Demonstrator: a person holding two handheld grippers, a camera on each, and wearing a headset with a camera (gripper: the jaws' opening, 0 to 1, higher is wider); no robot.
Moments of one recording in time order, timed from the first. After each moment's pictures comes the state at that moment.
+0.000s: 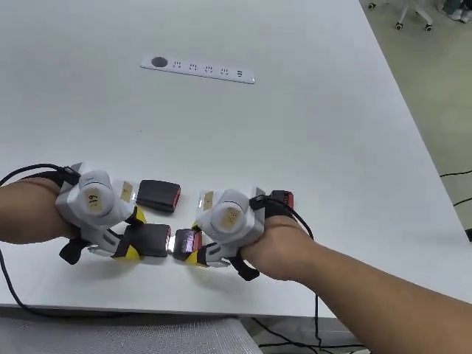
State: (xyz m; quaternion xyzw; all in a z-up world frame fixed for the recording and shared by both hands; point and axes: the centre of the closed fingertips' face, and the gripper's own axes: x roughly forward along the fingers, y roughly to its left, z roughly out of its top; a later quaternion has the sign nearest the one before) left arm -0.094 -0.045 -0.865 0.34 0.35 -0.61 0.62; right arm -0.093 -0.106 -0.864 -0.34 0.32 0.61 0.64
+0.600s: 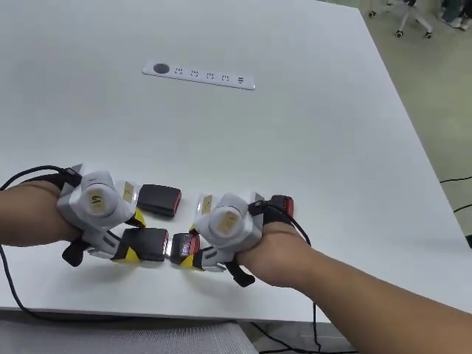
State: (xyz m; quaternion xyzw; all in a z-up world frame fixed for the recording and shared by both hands) left arm -0.091 -0.042 -0.851 0.34 0.36 -0.59 0.64; right arm -0.094 -0.098 -0.852 -0.33 0.31 0.60 0.66
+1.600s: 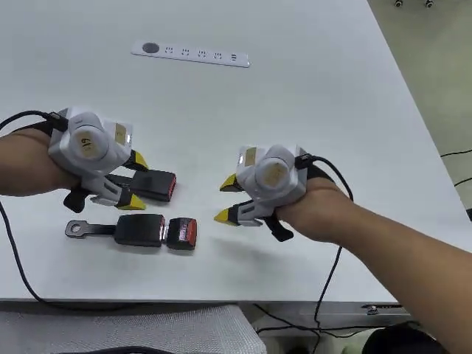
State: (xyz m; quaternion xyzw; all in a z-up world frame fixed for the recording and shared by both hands) left arm -0.022 -0.050 -0.829 0.36 0.32 -0.57 0.67; right arm -0.036 -0.176 -0.830 -0.34 0.31 0.56 0.69
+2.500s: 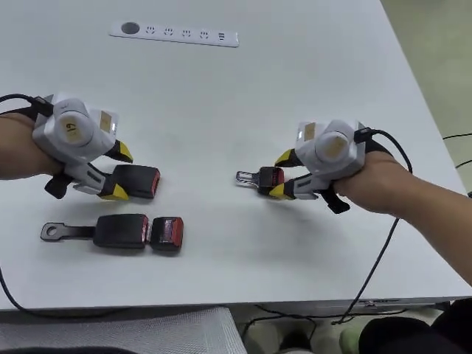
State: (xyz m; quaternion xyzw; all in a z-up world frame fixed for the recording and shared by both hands) left arm 0.000 -0.048 -0.863 0.36 0.35 -0.59 0.63; right arm 0.008 -0.277 -0.859 -0.35 0.35 0.53 0.68
